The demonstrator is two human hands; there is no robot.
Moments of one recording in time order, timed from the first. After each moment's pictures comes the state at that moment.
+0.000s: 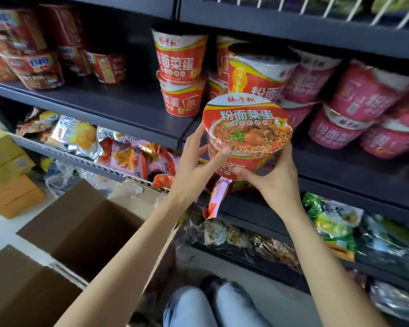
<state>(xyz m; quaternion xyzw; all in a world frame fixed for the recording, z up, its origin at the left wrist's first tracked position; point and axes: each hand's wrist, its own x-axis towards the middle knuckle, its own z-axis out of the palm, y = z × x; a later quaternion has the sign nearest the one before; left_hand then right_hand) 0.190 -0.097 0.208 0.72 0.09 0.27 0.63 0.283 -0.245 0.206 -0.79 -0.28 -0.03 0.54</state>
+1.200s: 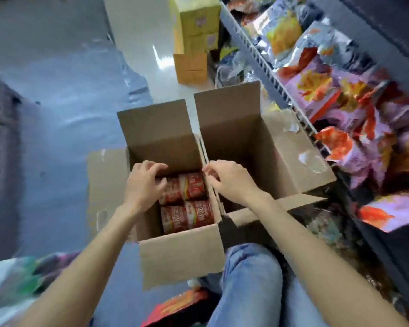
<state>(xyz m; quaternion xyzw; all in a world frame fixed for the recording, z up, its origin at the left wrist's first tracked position) -0.186 -0.028 -0.025 0.71 0.69 0.09 0.15 0.046 -0.032 0.016 -0.58 -0.75 0.30 0.09</state>
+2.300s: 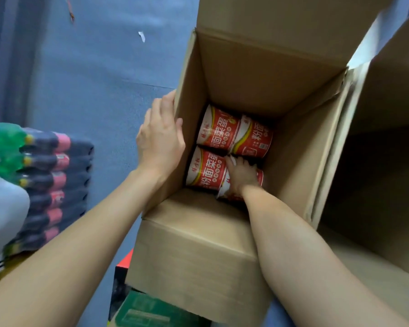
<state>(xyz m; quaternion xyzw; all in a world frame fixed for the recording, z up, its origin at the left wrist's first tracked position) -0.238 -0.026 -0.173 0.48 0.85 0.17 0.13 -0.061 0.004 -0.339 -0.42 -0.80 0.26 -0.34</state>
